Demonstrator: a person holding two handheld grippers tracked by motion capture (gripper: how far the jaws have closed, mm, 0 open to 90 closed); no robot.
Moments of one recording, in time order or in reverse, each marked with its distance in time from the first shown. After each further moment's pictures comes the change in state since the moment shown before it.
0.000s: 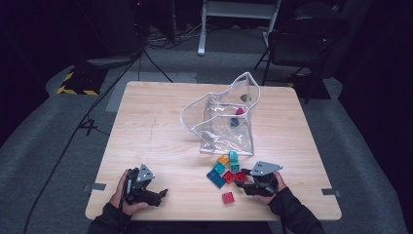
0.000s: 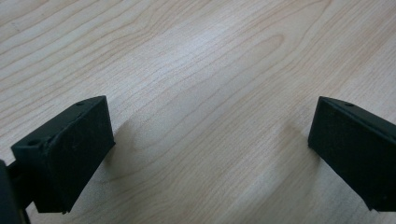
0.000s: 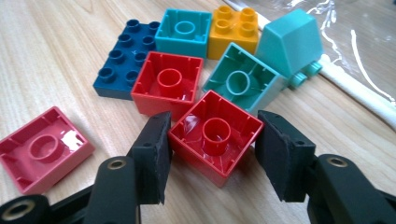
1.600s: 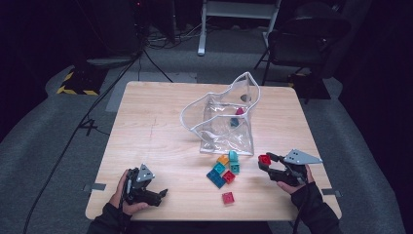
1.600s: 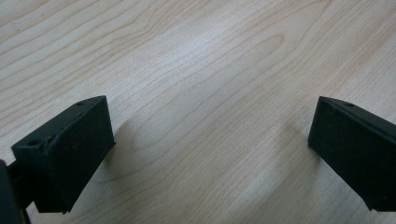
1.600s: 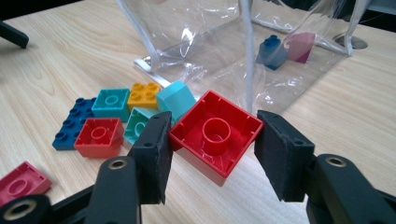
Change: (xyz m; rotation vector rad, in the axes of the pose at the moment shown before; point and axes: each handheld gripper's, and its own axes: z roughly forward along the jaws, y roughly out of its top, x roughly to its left) left arm 0.000 0.000 0.000 0.000 -0.001 -0.001; right arm -0.048 0.004 -0.071 -0.210 -0.130 0.120
